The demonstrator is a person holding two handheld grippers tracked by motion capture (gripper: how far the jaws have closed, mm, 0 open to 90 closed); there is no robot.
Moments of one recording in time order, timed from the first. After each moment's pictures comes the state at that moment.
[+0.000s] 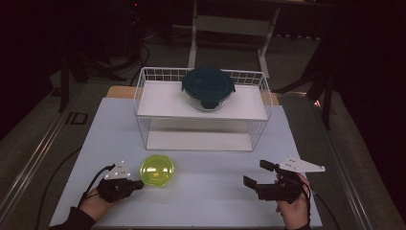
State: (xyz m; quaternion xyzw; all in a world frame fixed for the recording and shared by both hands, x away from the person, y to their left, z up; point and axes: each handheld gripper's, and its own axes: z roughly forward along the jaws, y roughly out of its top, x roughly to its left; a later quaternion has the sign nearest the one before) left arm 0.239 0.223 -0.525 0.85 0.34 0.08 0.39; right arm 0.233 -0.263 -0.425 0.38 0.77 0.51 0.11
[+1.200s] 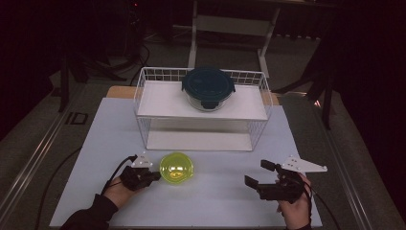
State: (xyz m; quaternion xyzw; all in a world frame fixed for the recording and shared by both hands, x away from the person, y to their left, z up) left arm 0.282 0.175 -0.525 0.86 0.34 0.09 0.37; right arm 0.234 -0.266 -0.425 0.38 0.76 0.52 0.10
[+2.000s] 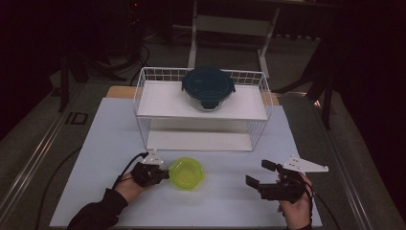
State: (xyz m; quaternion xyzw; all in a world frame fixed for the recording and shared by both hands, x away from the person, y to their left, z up) left arm 0.284 0.143 -0.525 0.87 0.30 0.05 0.38; right arm 0.234 -0.269 -0.424 0.38 0.76 0.52 0.10
